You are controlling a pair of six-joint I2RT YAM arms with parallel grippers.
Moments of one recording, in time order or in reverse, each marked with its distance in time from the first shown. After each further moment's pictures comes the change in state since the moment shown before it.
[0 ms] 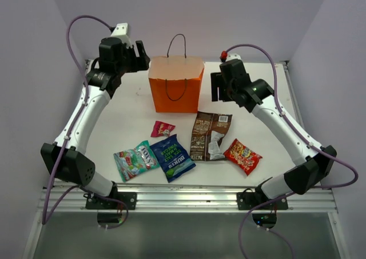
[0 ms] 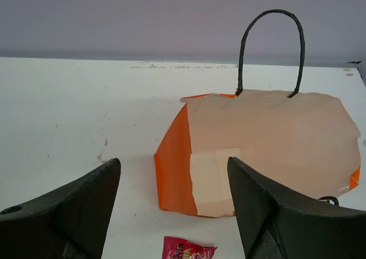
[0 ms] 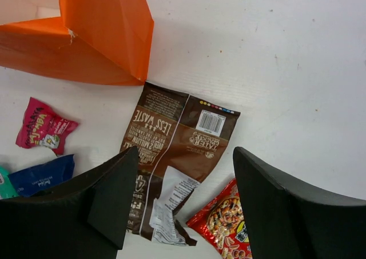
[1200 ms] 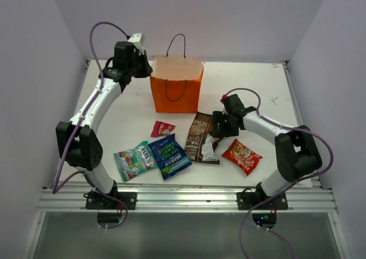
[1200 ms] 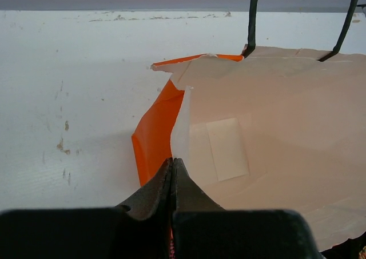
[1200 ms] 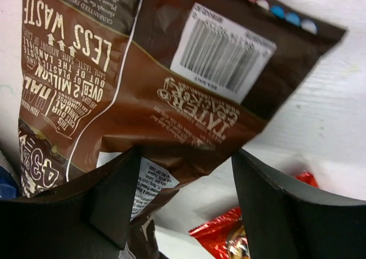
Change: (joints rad) left arm 0.000 0.193 0.000 0.026 0.149 -0.005; right arm -0.156 0.099 -0.638 0.365 -0.402 0.106
